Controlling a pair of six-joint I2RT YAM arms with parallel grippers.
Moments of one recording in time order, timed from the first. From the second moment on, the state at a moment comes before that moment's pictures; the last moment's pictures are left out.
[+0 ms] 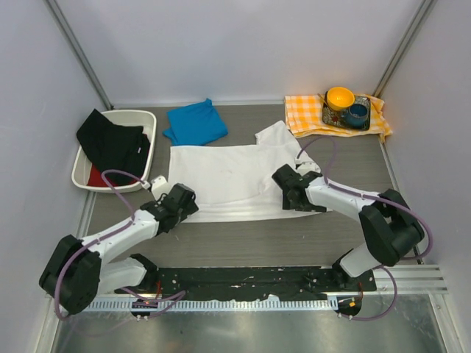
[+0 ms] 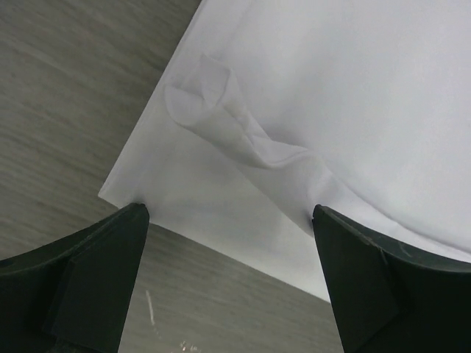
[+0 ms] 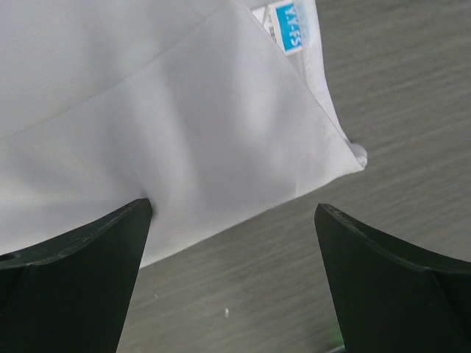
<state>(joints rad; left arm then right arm) -0.56 1.18 0.52 -0.40 -0.50 -1.03 0.61 1.54 0.87 -0.71 0.57 0.70</state>
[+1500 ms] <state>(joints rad) -0.55 1.27 0.78 -0.56 -0.71 -0.94 0.70 1.81 1.19 -0.37 0.29 0.58</state>
